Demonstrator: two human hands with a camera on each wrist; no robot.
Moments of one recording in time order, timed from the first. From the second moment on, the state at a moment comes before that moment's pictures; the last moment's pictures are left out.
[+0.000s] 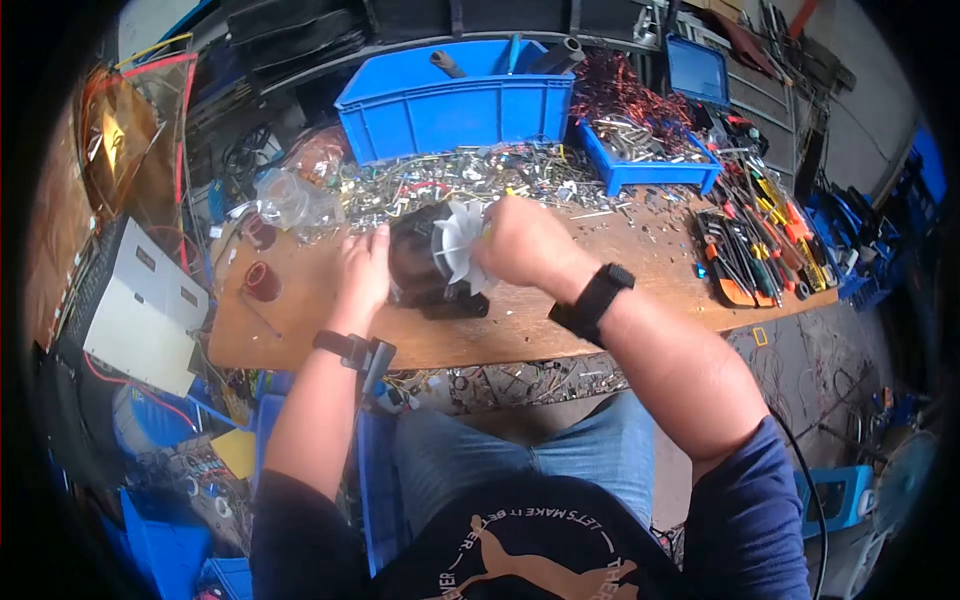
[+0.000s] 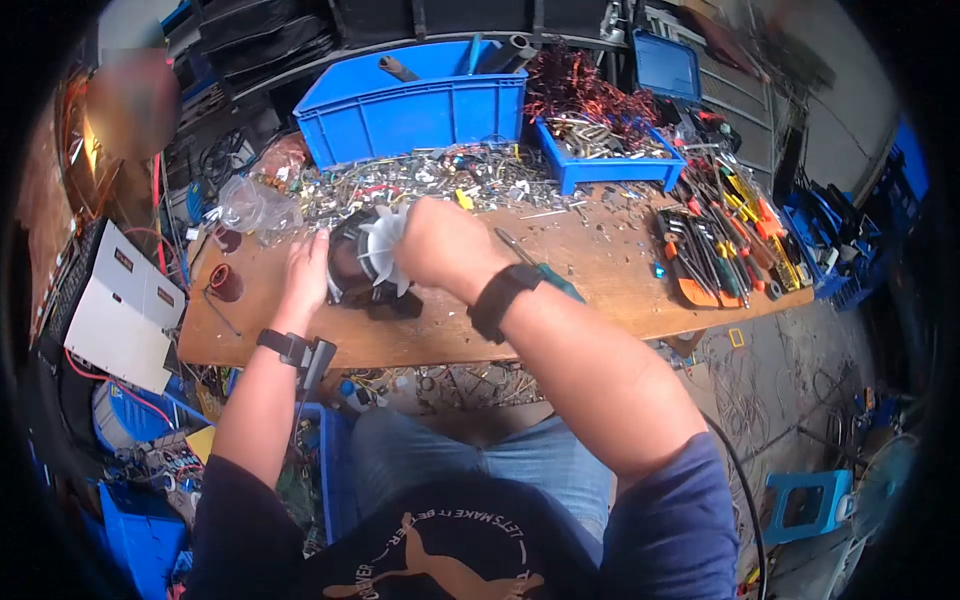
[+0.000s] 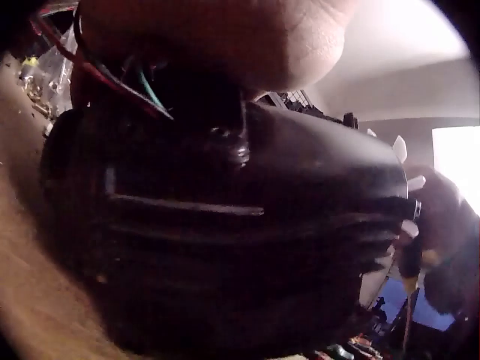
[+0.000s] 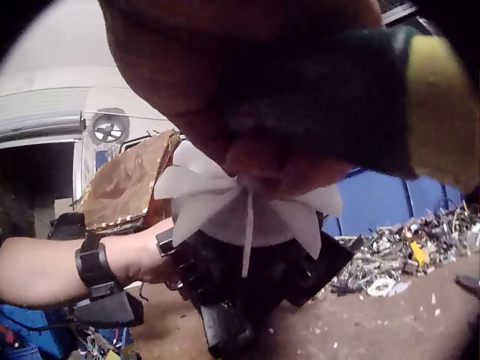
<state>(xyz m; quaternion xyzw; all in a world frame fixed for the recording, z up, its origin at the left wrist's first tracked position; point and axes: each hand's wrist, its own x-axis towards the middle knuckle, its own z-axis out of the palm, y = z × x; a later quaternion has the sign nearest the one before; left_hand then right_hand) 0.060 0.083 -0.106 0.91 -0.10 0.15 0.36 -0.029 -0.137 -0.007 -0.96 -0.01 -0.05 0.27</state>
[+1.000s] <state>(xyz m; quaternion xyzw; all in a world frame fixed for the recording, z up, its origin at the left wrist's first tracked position) 0.055 0.068 -0.088 0.90 -0.15 0.11 0.40 -0.028 -0.192 -0.042 -0.85 0.07 0.02 0.53</state>
